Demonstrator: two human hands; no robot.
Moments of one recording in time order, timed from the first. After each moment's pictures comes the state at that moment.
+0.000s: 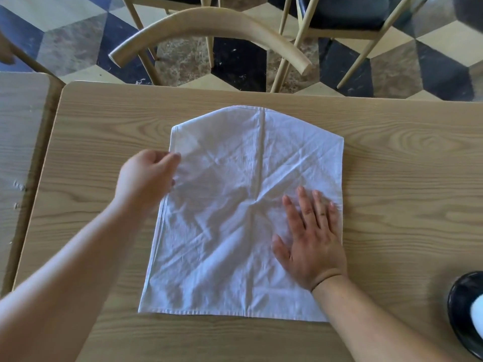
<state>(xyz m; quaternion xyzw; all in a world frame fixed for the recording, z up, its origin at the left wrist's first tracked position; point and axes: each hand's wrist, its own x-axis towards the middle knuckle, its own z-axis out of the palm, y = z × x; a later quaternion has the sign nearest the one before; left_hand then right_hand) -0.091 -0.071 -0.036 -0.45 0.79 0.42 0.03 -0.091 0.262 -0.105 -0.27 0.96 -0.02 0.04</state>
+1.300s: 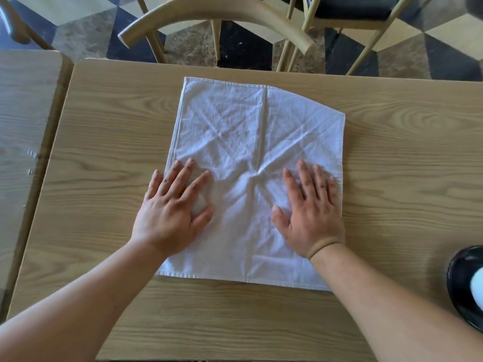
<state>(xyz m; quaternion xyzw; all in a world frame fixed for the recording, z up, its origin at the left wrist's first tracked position) 0.024 -0.024 -0.097 -0.09 0.99 0.11 0.06 -0.089 0.261 -0.105 -0.26 0.96 -0.01 0.05</state>
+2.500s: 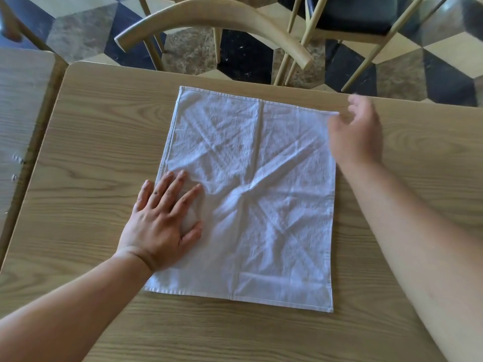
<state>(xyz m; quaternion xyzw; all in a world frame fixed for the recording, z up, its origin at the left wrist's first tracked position) 0.020 -0.026 -0.098 -0.07 0.99 0.08 0.05 -0.265 0.237 -0.022 0.03 0.94 -0.35 0.04</state>
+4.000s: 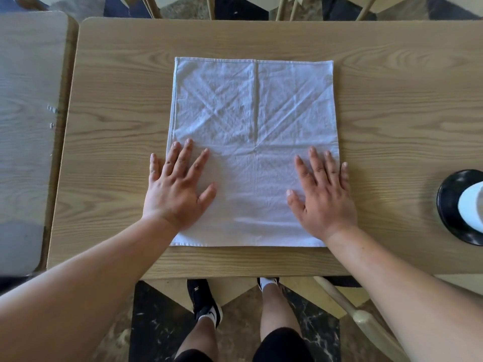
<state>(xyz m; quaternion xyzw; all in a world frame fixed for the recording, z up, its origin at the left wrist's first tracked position) 0.098 -0.003 -0.092 -0.11 0.99 0.08 0.09 0.001 0.315 -0.101 -0.25 0.96 -0.01 0.11</state>
